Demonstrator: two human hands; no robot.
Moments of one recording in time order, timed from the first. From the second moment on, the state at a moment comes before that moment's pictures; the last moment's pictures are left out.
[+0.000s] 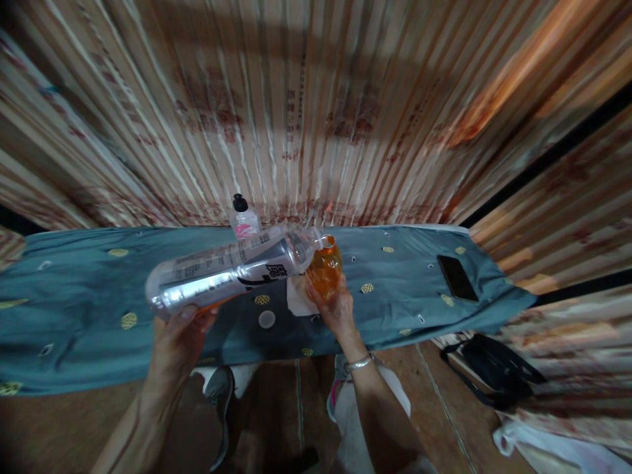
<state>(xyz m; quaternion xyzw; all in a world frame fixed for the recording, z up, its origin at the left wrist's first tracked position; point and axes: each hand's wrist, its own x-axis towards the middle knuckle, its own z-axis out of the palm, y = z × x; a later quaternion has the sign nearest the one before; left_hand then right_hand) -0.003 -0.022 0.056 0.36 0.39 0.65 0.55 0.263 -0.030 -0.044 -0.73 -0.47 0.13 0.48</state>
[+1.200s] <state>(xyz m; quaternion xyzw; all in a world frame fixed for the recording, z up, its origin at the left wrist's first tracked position) 0.002 -0.021 0.059 0.31 0.39 0.67 0.55 0.263 -0.029 -0.046 -0.74 -0.47 0.11 0.47</state>
